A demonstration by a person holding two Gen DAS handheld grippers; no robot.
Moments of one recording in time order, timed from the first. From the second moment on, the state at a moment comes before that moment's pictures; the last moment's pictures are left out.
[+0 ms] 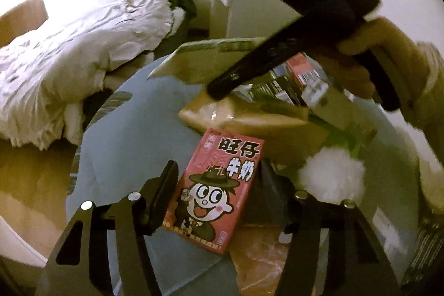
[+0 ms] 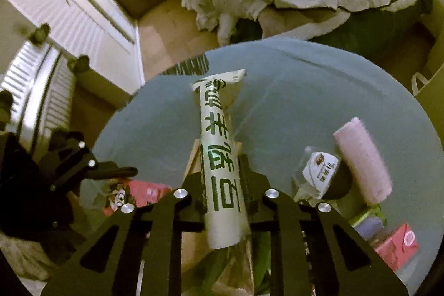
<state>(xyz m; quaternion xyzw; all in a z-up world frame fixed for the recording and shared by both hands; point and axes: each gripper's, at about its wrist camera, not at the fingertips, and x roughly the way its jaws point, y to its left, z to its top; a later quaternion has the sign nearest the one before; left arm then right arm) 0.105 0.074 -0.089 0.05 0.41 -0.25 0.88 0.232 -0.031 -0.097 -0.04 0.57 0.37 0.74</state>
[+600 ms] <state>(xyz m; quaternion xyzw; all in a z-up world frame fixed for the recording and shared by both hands) 0.071 0.029 -0.036 -0.01 0.36 -0.24 0.90 0.163 -0.159 -0.057 0.09 0.50 0.38 0.78</state>
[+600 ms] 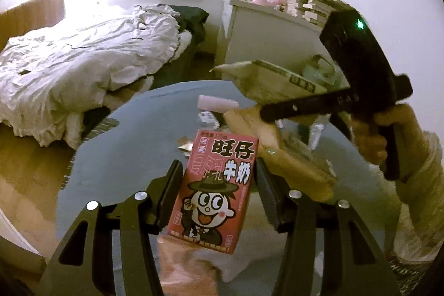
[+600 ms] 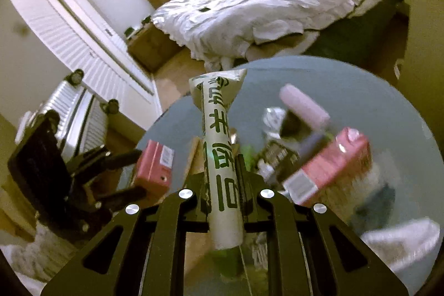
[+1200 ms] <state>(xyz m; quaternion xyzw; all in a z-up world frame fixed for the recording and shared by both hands) 0.087 -0.079 0.009 0.01 0.32 -0.30 0.90 0.120 -0.301 -0.041 0.19 0.36 0.35 0.84</state>
